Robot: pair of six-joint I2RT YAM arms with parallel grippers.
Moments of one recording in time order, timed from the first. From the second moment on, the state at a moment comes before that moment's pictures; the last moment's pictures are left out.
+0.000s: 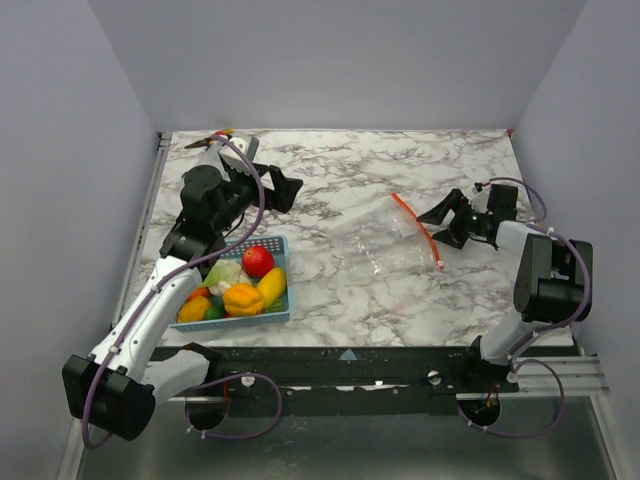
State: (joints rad) left arm -0.36 1.07 0.99 0.03 0.26 -0.22; right arm -0.21 1.72 0.90 -0.05 -0.72 0.54
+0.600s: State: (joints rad) left arm -0.38 1.12 1.02 0.02 0.34 -0.27; right arm -0.06 1.56 0.71 0.14 -0.77 0.66
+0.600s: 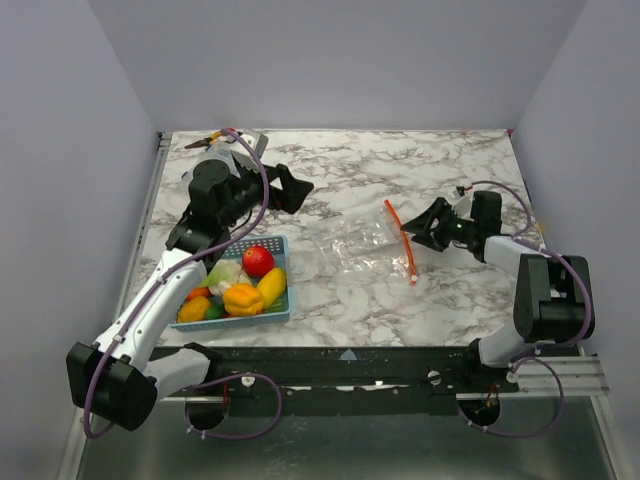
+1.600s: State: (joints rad) left arm -0.47 1.26 1.14 -0.12 0.44 -0.30; right arm -0.06 1.69 0.59 0.42 -0.79 0.71
